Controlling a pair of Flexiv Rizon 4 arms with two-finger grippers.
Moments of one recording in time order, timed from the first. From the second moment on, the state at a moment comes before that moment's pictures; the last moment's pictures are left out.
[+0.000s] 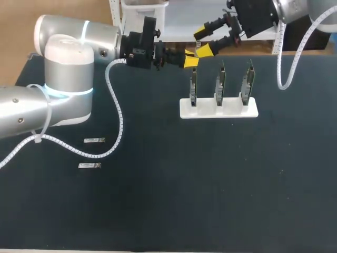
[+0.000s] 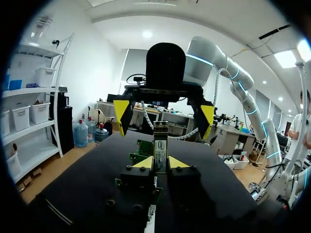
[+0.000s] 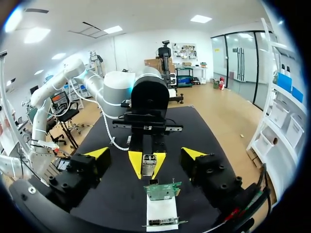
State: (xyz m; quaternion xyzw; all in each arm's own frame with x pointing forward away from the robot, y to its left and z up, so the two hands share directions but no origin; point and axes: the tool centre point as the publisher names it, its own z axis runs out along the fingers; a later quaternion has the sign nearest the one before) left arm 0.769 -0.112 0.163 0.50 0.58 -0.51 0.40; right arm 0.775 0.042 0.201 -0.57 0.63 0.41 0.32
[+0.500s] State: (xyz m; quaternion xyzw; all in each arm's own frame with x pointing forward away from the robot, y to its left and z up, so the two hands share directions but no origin) left arm 0.769 -0.112 0.163 0.50 0.58 -0.51 0.40; right arm 0.778 0.043 0.200 -0.57 0.64 0.40 0.33
